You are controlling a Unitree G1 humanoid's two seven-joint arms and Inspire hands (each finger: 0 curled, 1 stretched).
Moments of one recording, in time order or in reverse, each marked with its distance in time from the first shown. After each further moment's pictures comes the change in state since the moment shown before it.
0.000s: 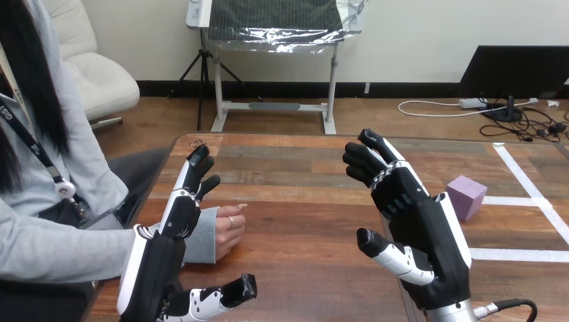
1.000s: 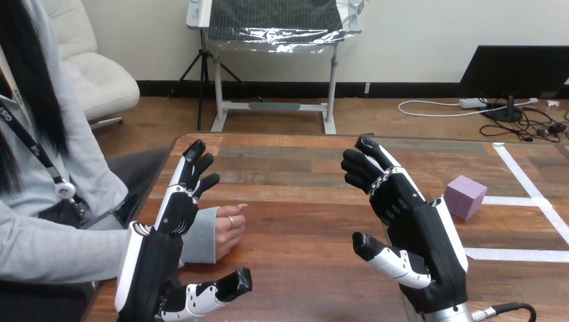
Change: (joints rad) left arm 0.005 -0.014 0.019 -0.032 -0.012 0.023 -0.014; right arm -0.007 0.000 -0.005 0.051 -0.021 -0.015 -0.011
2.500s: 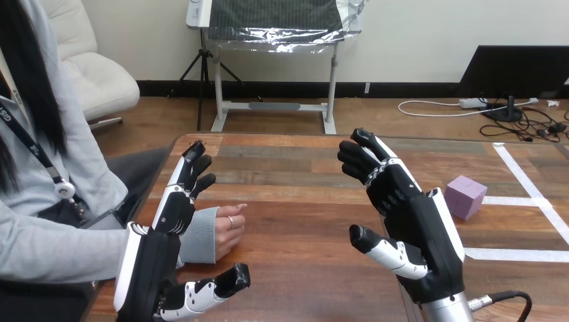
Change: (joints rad) left arm 0.003 -0.014 0.029 -0.005 0.015 0.022 0.001; right arm -0.051 0.000 -0.007 0.043 0.004 -0.022 0.017
